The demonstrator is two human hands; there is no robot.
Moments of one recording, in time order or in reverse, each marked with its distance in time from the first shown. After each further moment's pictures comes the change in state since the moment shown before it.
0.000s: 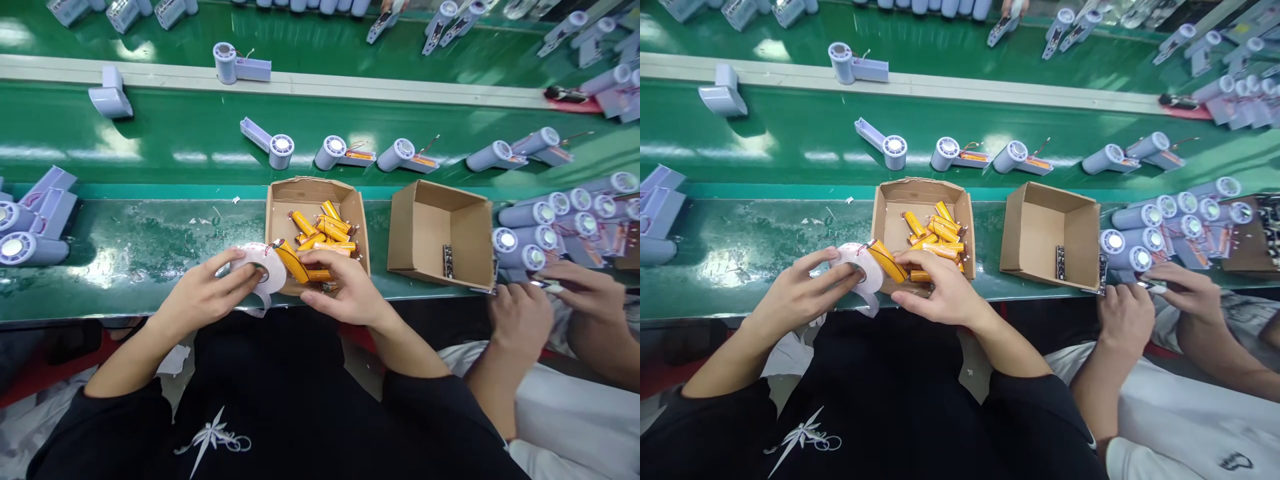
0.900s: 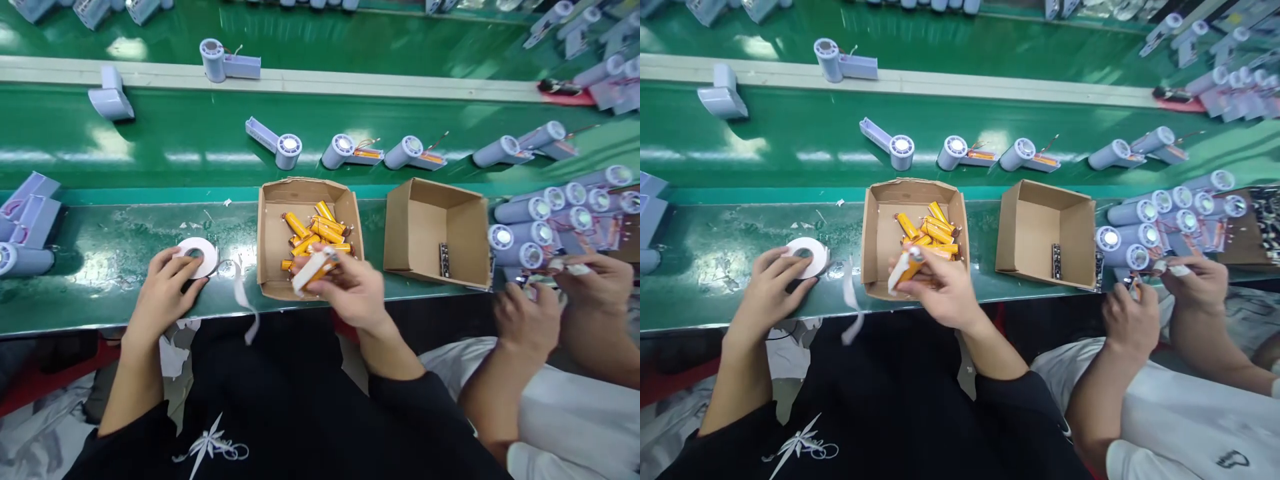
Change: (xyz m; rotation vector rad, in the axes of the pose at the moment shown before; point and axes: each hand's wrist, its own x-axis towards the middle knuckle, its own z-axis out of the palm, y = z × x) left_hand -0.075 -0.015 0.029 -0.063 0.030 -0.501; right_hand -0.010 0.004 0.001 0.325 0.221 0.152
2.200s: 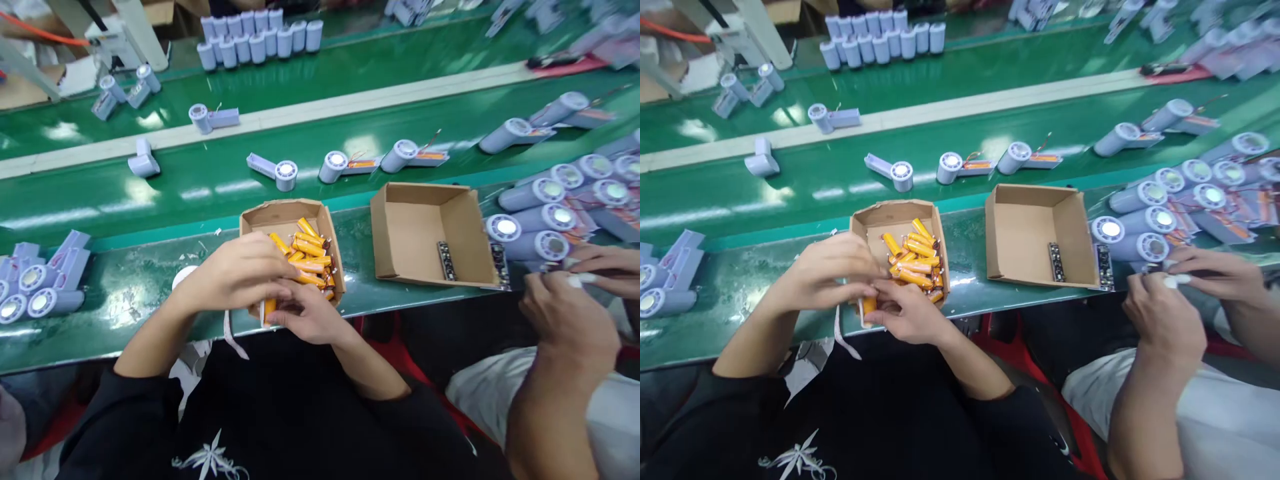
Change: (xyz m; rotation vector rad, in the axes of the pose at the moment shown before) left_hand 0.194 0.087 -0.015 -0.532 -0.251 0.474; right_hand -0.011 0.034 0.029 0.149 -0.197 0.037
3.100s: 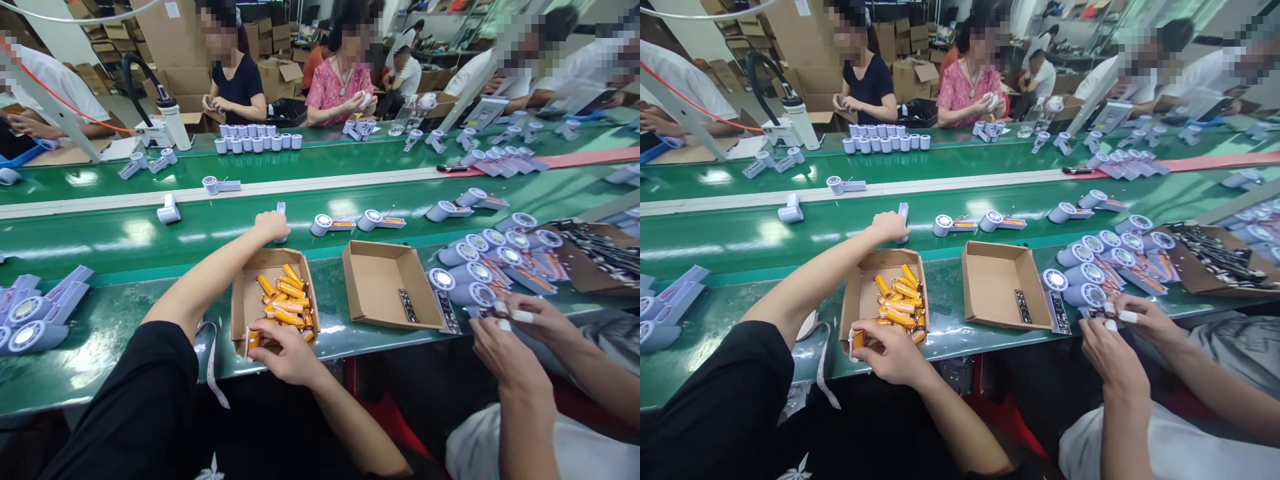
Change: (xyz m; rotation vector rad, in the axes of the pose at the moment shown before) left_hand 0.174 -0.160 0.038 0.560 -0.422 -0.901; right_hand -0.002 0.015 0.004 -0.139 0.011 -0.115
